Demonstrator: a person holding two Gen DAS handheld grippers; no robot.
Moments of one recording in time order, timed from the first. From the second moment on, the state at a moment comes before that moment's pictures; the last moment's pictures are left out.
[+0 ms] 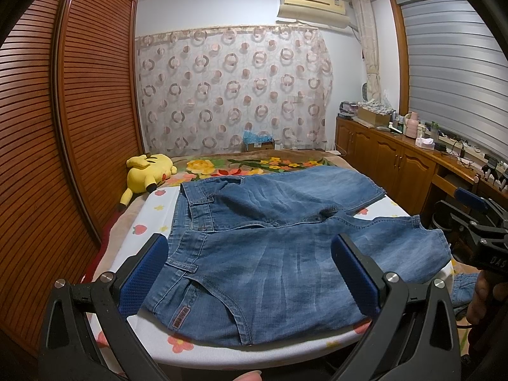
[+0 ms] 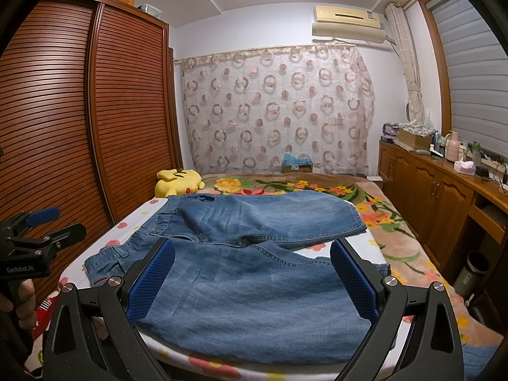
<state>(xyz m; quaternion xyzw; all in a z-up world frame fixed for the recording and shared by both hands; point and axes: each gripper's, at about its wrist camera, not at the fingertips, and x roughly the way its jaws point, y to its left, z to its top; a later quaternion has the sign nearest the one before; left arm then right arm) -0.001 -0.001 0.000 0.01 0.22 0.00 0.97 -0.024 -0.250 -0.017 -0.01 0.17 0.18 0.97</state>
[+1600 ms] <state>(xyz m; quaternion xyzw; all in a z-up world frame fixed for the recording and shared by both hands) 0.031 0.023 -0.065 0.00 0.31 -0.01 0.95 0.005 -0.275 -0.027 -0.04 0.27 0.14 0.95</state>
